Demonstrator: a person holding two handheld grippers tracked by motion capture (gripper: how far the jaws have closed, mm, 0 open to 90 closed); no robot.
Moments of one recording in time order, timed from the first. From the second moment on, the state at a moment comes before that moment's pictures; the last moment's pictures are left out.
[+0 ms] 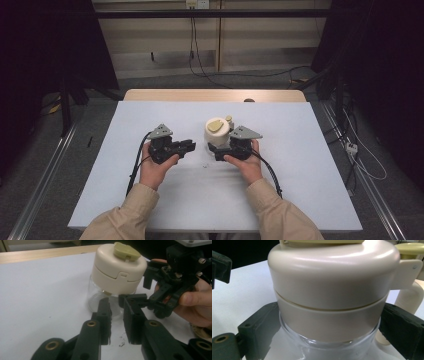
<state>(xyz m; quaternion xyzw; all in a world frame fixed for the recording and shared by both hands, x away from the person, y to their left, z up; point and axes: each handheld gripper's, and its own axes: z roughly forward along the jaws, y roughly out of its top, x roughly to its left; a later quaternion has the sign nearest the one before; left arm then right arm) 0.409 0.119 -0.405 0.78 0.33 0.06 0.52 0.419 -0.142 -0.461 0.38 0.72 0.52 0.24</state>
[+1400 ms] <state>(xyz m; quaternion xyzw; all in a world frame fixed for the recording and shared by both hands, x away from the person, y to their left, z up) 0.430 0.072 -0.383 0.80 0.33 0.08 0.50 0.418 -0.143 -0.459 0.38 0.72 0.53 0.24</state>
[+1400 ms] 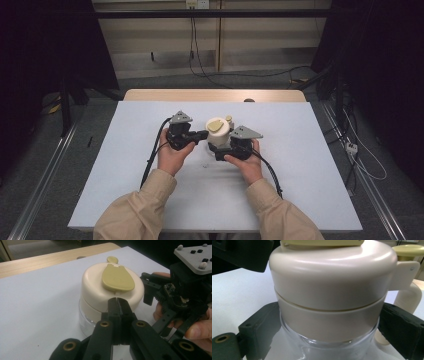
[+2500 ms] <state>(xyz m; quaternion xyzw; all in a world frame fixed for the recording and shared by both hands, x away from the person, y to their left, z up) 0.435 0.065 -0.368 0.80 0.33 0.09 0.50 0.418 -0.144 -0.458 0.38 0.72 0.53 0.24</state>
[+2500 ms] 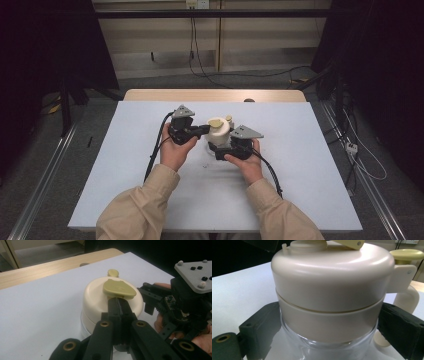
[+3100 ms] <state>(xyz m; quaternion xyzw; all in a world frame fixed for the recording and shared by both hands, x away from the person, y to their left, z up) 0.439 0.058 -0.362 0.79 0.33 0.09 0.50 0.418 -0.144 -0.456 0.38 0.72 0.54 0.24</state>
